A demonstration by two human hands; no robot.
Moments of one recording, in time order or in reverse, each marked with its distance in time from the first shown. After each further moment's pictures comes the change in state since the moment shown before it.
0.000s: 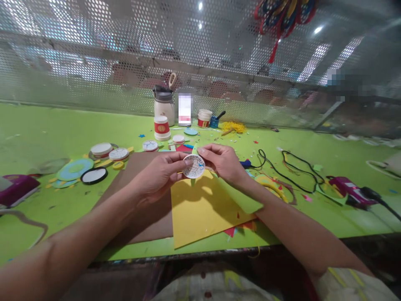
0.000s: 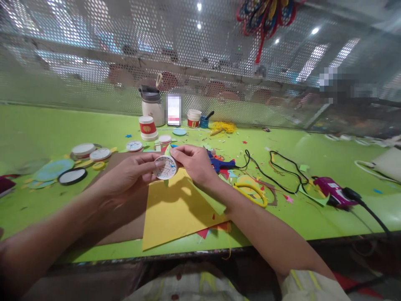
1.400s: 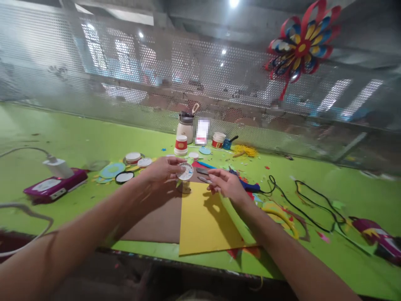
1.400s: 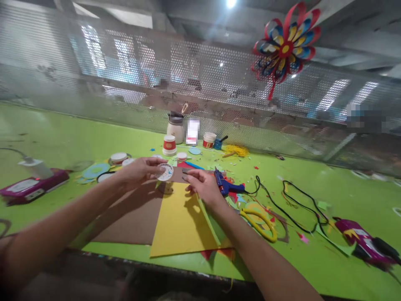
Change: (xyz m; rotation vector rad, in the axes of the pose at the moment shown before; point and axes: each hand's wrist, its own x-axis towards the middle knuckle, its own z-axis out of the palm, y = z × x) left_hand 0.004 0.020 -0.054 0.213 0.284 0.025; right_hand -0.009 0.022 -0.008 -0.230 -0.083 0.106
